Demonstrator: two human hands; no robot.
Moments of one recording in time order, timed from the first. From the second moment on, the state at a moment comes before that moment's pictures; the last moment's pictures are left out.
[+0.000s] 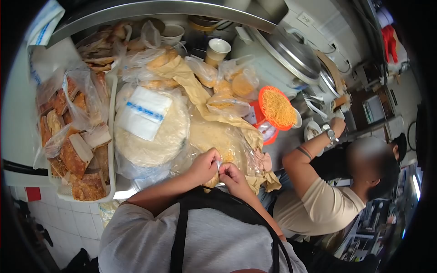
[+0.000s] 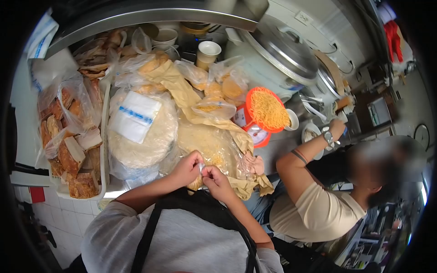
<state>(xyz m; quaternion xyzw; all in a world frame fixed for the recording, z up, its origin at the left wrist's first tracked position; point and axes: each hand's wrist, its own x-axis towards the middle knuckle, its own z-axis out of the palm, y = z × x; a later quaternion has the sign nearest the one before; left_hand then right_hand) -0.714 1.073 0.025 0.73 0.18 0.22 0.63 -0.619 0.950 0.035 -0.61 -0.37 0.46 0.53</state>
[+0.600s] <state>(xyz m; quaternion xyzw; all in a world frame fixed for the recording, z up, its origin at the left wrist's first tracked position) -0.704 1.085 -0.011 0.49 0.04 0.03 0.87 -0.603 0.964 0.022 -0.69 -0.37 0.36 0.51</state>
